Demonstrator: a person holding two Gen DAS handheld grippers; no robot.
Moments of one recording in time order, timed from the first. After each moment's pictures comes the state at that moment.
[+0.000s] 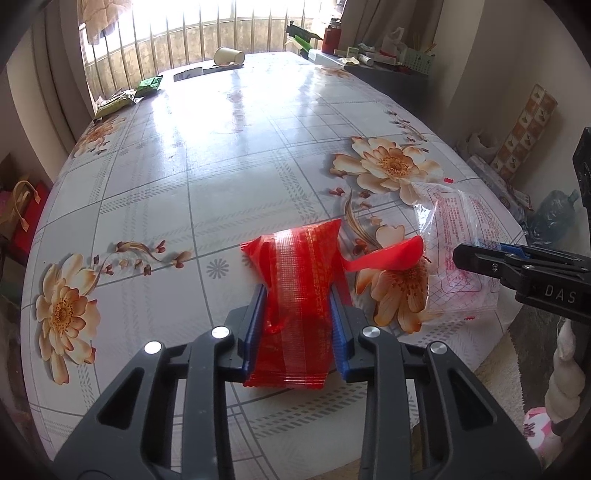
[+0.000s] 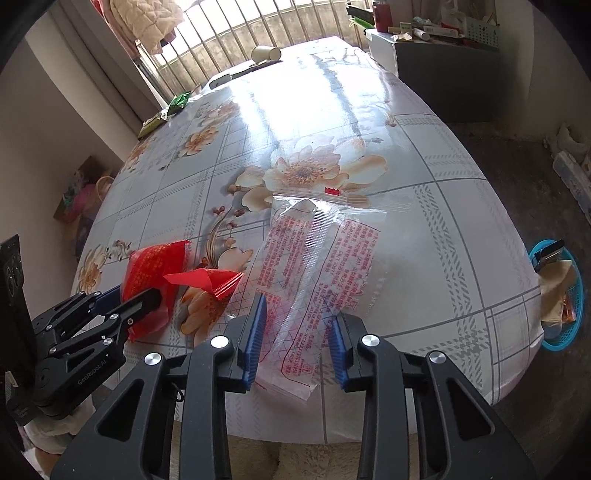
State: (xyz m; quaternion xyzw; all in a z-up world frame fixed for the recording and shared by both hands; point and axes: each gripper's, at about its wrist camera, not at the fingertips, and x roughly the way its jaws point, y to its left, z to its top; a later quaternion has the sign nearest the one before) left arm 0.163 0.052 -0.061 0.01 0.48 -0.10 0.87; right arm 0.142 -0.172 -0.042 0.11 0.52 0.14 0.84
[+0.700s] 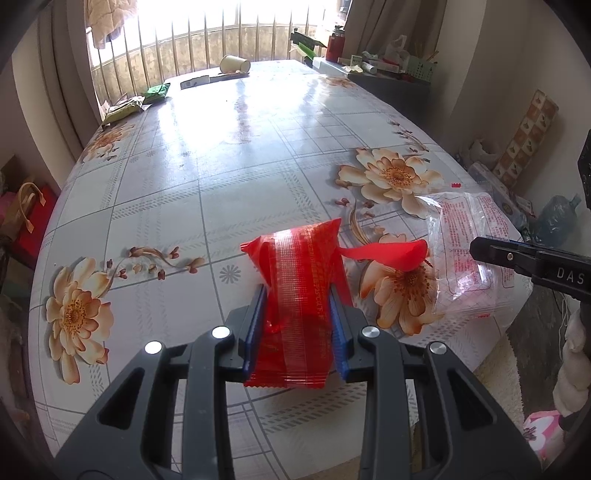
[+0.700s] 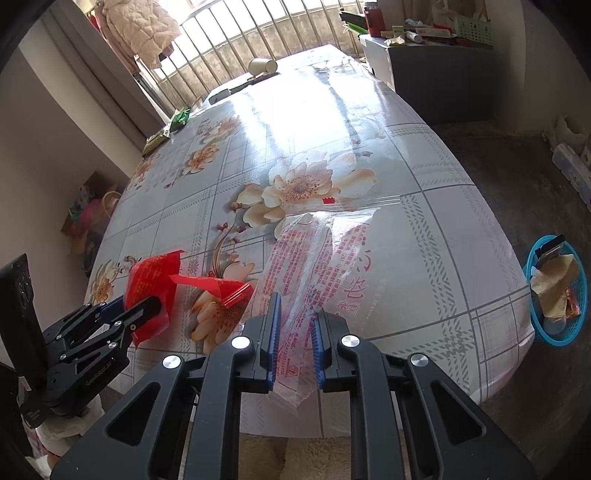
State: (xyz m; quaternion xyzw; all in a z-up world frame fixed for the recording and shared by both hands) left arm 0.157 0.057 -0.052 0.01 0.46 -0.09 0.88; right arm 0.137 -0.183 -0.030 0.14 0.50 0.14 0.84
